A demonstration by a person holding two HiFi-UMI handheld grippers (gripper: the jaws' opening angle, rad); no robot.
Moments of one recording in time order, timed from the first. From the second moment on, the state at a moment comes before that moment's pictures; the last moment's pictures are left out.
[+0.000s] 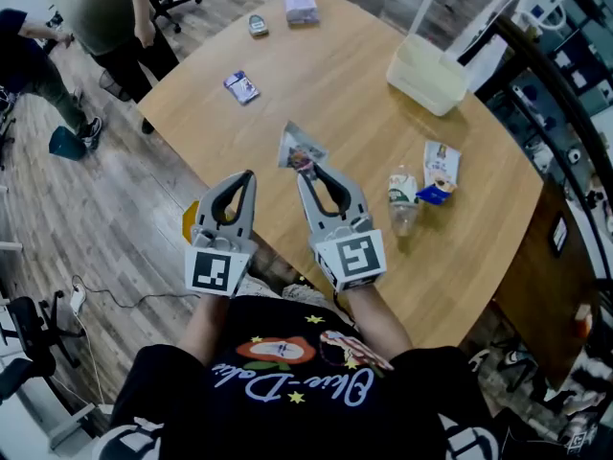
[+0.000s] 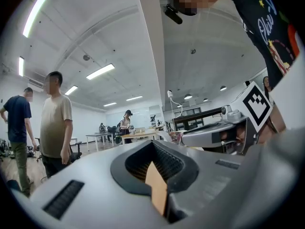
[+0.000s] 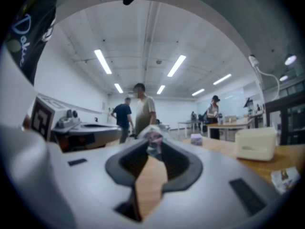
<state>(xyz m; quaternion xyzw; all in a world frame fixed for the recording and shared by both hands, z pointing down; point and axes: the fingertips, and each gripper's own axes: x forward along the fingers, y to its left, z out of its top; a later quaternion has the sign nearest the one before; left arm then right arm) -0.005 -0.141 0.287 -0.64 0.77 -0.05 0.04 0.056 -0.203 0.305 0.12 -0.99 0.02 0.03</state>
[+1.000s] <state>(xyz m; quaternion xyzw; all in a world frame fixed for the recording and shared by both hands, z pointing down) -0.085 -0.047 0.293 -0.59 0.80 -0.04 0.03 -0.026 -0.113 0.300 0.07 -1.00 0.01 0.03</state>
